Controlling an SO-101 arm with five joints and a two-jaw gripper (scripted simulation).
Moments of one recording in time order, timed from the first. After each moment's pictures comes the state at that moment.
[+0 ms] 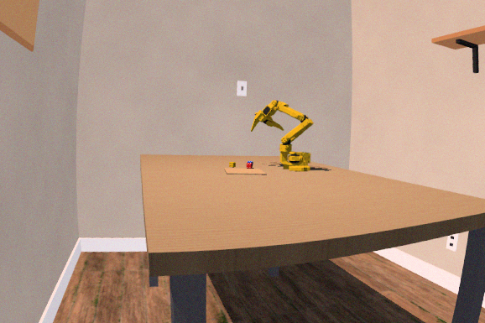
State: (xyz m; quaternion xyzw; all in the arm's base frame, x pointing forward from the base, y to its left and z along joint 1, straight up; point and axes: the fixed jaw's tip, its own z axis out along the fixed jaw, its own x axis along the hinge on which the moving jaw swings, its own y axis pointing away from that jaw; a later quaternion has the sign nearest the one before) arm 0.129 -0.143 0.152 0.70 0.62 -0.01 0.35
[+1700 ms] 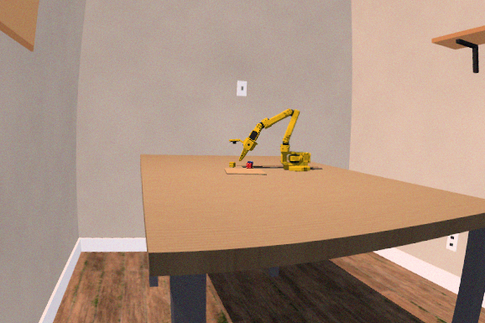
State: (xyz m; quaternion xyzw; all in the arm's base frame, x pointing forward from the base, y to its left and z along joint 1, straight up) arm 0.196 -0.089 0.030 0.20 0.95 -0.06 0.24
